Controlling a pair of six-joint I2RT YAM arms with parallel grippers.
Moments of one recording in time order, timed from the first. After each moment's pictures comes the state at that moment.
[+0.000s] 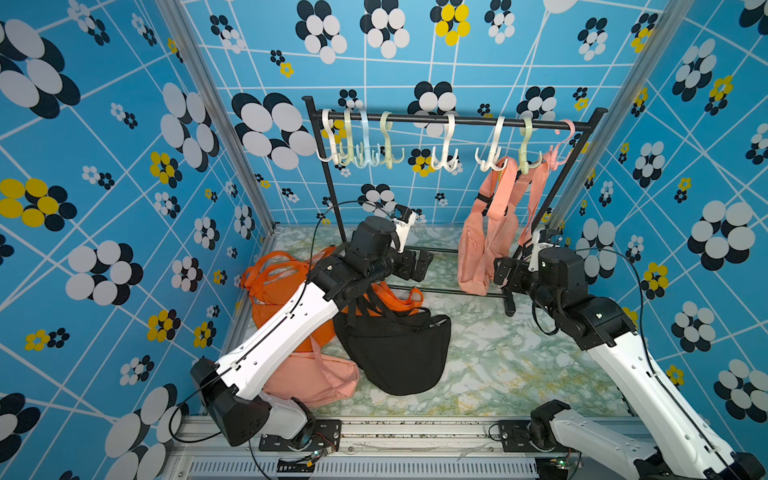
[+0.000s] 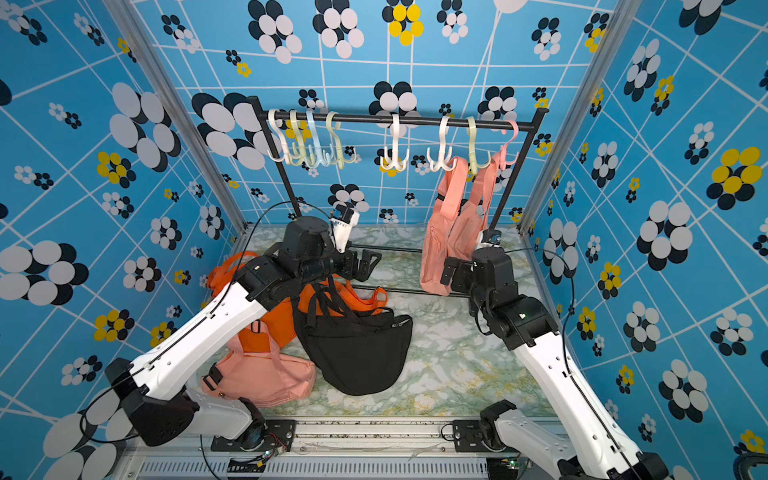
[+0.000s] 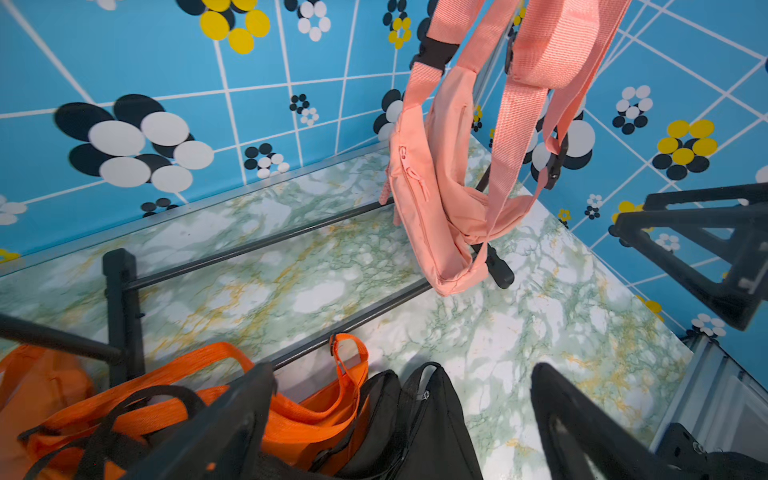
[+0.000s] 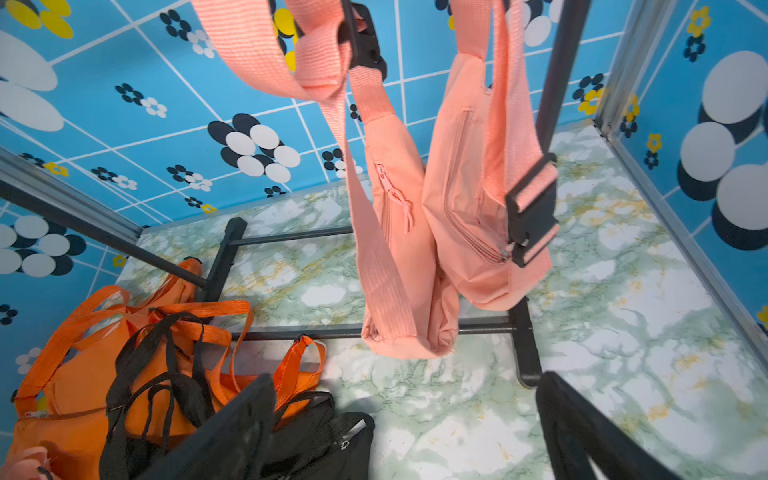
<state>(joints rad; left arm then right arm) -0.74 1.47 1.60 -0.59 0.02 -0.21 0.40 1.04 1.20 -0.67 0.26 0.41</state>
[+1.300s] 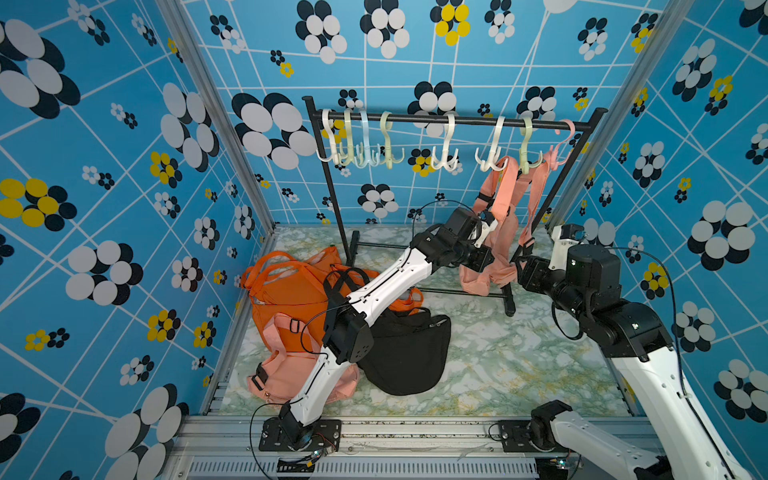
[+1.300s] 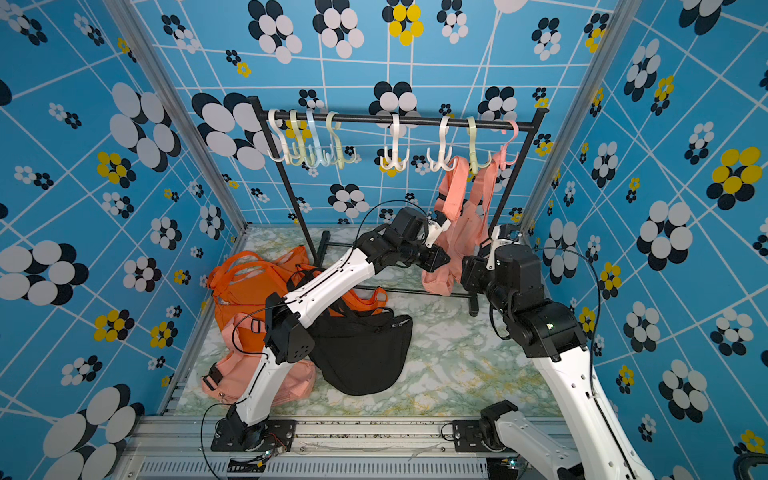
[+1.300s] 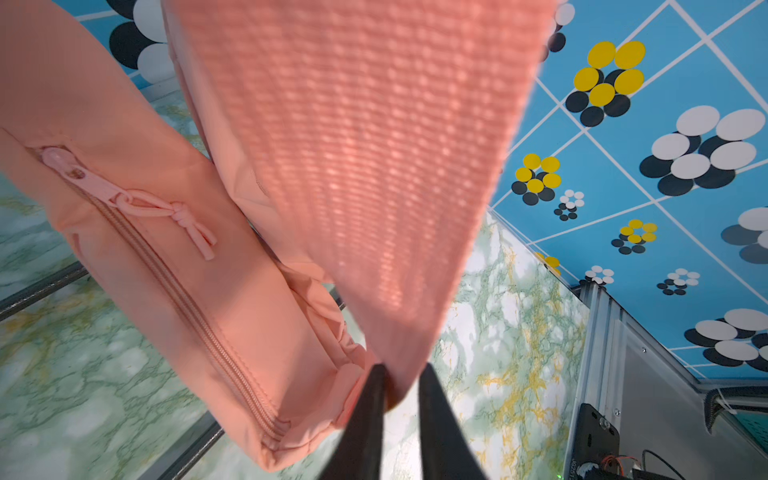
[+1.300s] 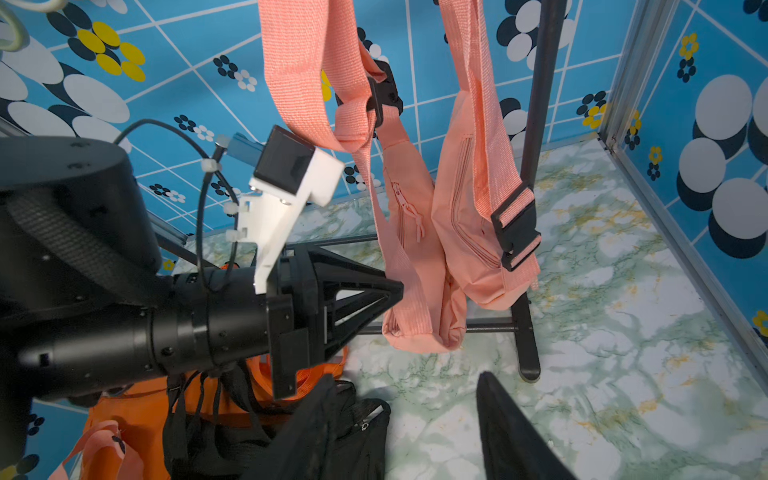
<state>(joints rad) -0.82 2.29 2.41 -0.71 0.35 -0.26 0.34 0.96 1.32 -0.83 0.21 0.41</state>
